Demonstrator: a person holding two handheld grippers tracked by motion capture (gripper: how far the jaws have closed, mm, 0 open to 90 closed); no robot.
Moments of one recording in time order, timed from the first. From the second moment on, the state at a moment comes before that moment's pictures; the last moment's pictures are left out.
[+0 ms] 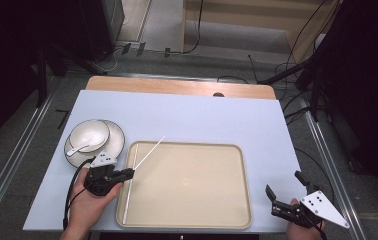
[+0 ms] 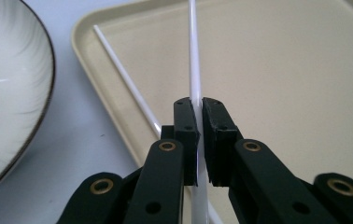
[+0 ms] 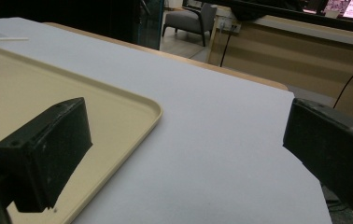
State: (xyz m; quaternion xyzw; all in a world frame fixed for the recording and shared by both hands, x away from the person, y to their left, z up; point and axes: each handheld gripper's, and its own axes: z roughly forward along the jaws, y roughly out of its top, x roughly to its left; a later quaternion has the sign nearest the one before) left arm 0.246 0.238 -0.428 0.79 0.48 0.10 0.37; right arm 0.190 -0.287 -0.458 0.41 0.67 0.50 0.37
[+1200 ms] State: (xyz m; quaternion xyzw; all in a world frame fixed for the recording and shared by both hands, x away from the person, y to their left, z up) left arm 0.239 0.182 -0.456 0.81 0.48 0.06 0.33; right arm 0.191 -0.286 -0.458 0.41 0.67 0.50 0.37
